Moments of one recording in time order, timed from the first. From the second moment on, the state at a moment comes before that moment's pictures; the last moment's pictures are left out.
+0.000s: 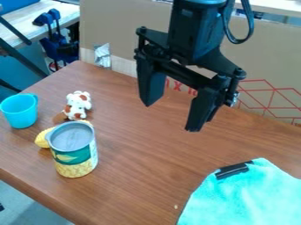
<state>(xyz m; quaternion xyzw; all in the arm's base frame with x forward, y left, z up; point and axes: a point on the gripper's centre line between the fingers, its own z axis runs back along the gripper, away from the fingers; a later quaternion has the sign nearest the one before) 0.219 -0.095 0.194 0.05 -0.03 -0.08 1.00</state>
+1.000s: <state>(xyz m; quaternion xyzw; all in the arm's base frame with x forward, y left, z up) 0.222 0.008 0.169 0.05 -0.04 0.04 1.00</state>
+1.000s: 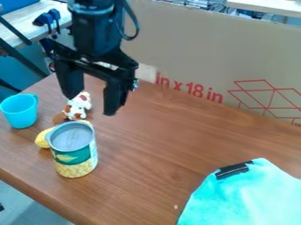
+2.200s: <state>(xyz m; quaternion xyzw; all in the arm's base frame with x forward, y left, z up) 0.210 0.089 0.100 0.04 0.06 0.13 0.99</state>
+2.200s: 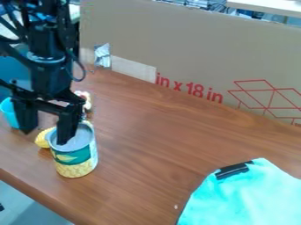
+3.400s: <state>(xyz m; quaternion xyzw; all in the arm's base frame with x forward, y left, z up) 0.229 0.091 0.065 -0.01 -0.05 0.30 0.95</state>
